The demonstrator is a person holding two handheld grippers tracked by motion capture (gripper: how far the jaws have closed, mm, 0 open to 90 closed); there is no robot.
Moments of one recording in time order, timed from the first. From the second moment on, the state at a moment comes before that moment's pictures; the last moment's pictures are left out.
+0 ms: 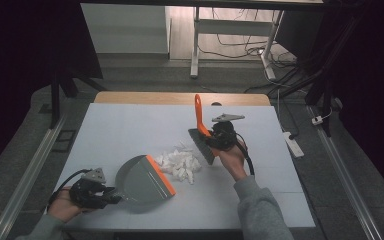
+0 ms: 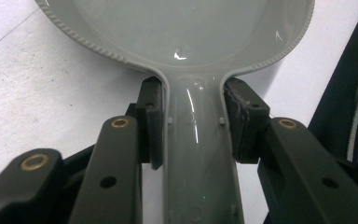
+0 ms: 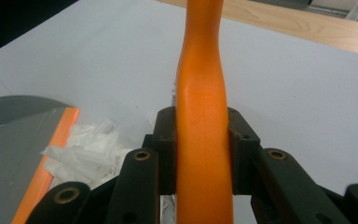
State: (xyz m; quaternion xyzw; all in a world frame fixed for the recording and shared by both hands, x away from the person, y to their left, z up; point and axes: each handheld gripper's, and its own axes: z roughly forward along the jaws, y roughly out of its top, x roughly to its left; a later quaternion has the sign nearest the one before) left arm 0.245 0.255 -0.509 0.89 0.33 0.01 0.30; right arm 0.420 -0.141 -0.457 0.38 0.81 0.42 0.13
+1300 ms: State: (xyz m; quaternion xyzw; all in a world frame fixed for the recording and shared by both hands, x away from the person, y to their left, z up) left arm 0.248 0.251 -0.510 0.89 0.33 0.01 0.31; right arm 0.428 -0.073 -0.482 0.37 0.85 0.36 0.10
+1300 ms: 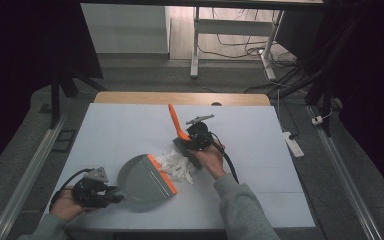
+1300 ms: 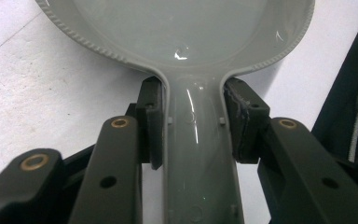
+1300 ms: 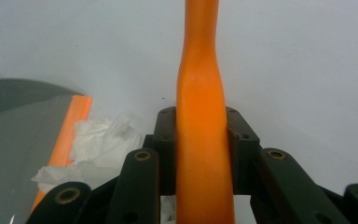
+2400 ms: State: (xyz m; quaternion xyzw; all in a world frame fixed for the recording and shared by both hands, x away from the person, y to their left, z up) left arm 0.248 0.251 -0.511 0.89 0.33 0.01 0.31; right arm 0.372 -0.009 -0.478 0.31 0.86 0.41 -0.01
